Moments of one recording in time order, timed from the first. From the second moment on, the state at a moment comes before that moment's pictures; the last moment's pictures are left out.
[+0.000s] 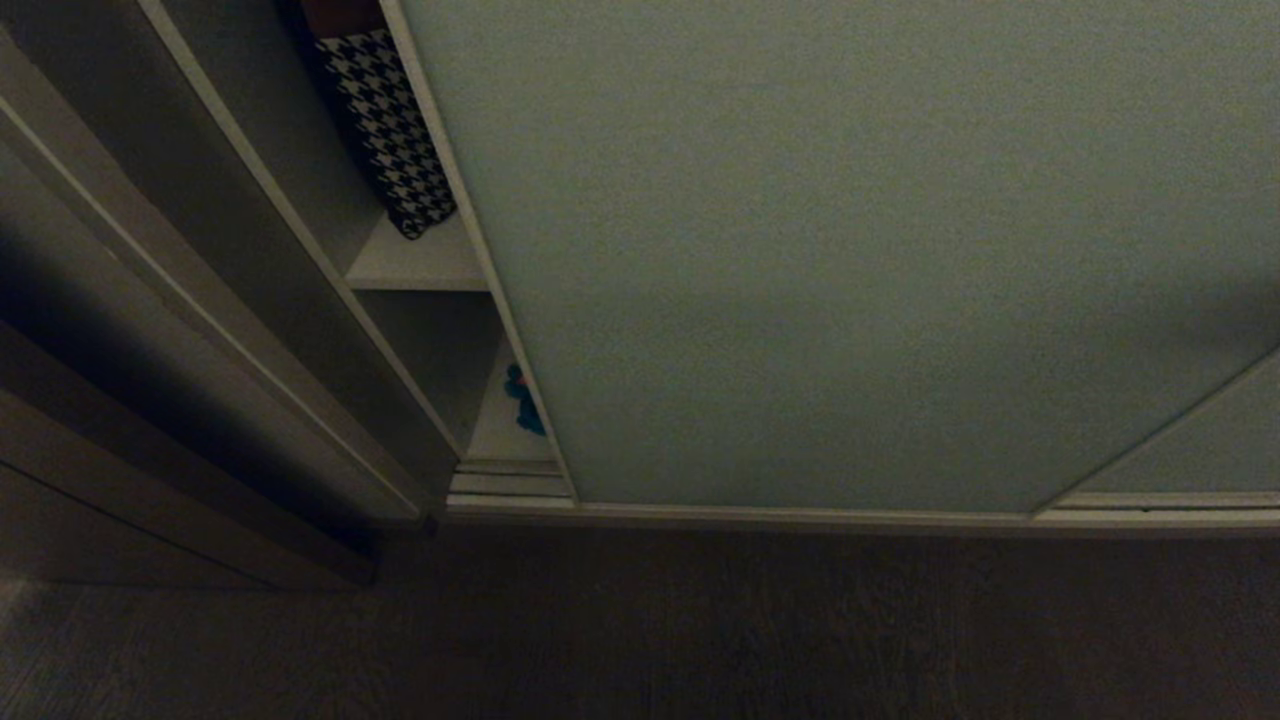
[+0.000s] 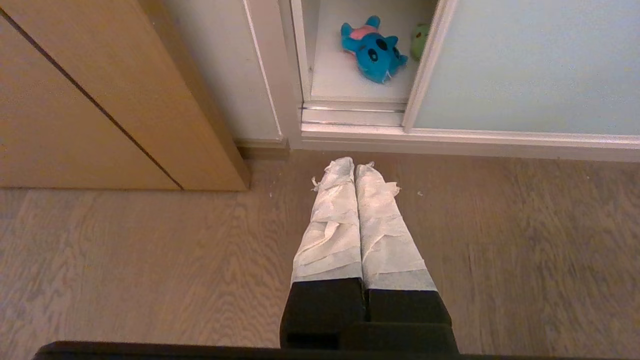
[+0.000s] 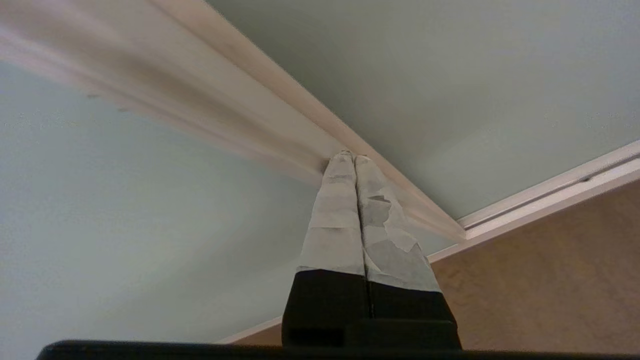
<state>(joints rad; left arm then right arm) 0.01 0.00 0.00 0.00 -0.02 0.02 -0.82 1.84 -1.57 -0.16 0.74 0.51</state>
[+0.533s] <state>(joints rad) 0.01 0.00 0.00 0.00 -0.02 0.02 -0.76 1.69 -1.37 -0.21 0.75 0.51</state>
